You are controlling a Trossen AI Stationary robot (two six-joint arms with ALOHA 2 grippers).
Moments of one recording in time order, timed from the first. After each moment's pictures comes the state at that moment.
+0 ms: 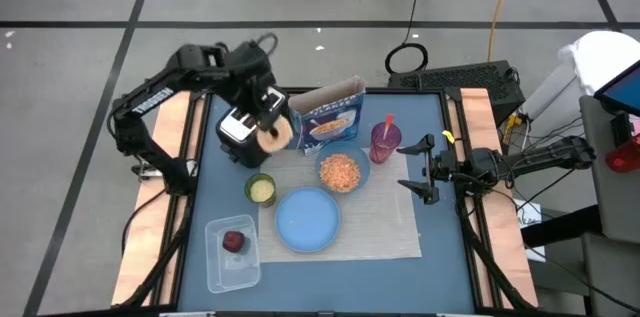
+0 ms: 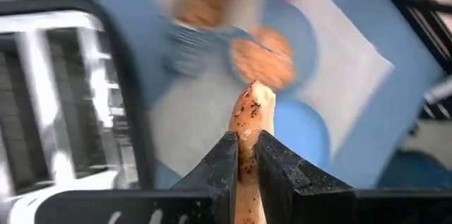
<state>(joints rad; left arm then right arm) 0.35 1.58 2.01 -1.51 0.17 -0.44 0.18 0.38 0.07 0.46 0.21 -0.01</state>
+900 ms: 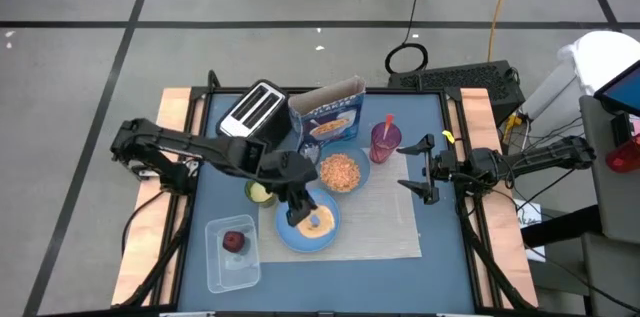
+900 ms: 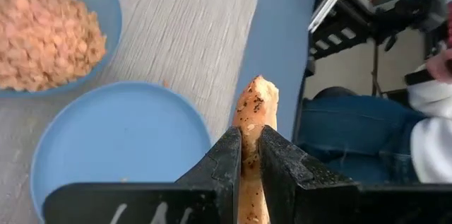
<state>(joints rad) -0.18 1.58 1.50 -0.71 0.17 -0.66 0.18 0.38 0.07 0.46 0.21 -0.01</state>
